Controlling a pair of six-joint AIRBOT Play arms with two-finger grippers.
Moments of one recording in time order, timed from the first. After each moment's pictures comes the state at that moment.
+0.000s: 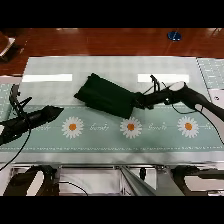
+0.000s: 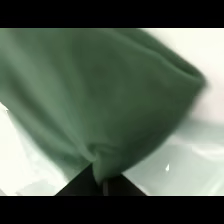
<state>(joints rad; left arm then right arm) 0.17 -0.61 0.40 0.65 -0.88 -1.23 0.17 -1.53 1.01 -0.60 0.99 1.28</state>
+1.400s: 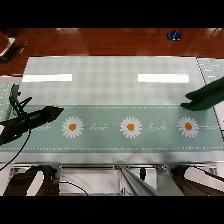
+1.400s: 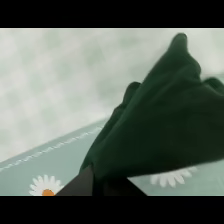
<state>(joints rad) 0.17 -0.61 0.40 0.65 -0.88 -1.23 -0.66 -1.29 1.88 -1.16 1.82 1.64</state>
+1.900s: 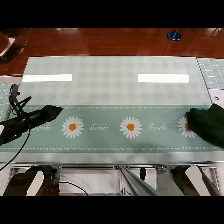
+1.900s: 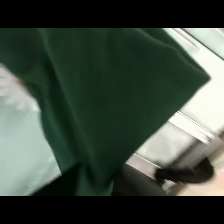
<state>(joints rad) 0.17 -0.61 0.40 0.65 -0.87 -1.22 -0.98 -0.86 1.18 -1.60 1.85 1.68</state>
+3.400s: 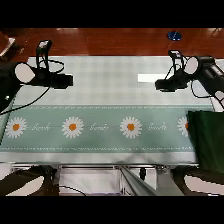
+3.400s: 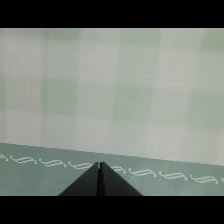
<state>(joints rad) -0.20 -1.21 1.12 1.39 -0.91 -1.63 0.14 -1.42 1.27 -1.52 1.12 1.65</state>
